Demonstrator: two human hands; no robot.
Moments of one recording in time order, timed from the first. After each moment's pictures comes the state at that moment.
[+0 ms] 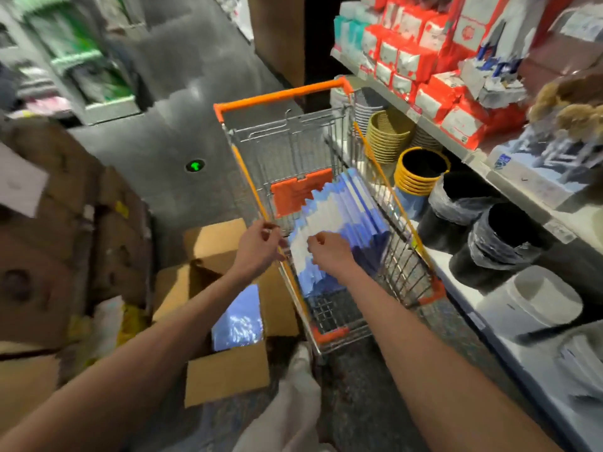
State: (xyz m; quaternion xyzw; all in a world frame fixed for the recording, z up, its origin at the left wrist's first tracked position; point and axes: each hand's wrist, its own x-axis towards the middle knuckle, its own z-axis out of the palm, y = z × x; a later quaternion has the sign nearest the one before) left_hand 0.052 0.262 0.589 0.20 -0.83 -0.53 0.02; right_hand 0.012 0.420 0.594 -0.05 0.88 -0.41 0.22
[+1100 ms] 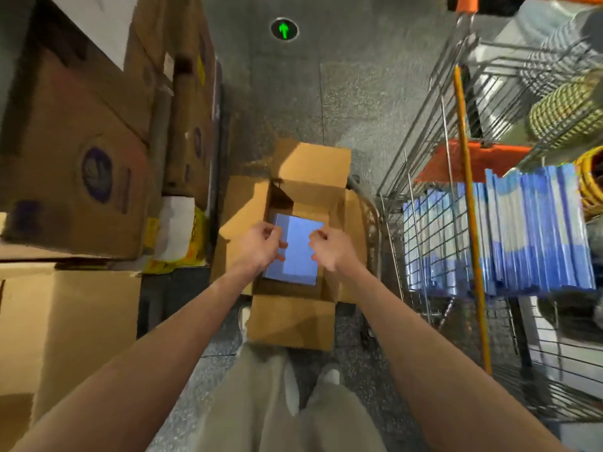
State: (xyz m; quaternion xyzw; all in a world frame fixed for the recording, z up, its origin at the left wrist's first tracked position) left_hand 0.112 -0.097 0.393 0.46 -0.67 -0.58 -0.09; right_hand 0.025 0.027 0.424 -0.01 0.85 -0.32 0.42
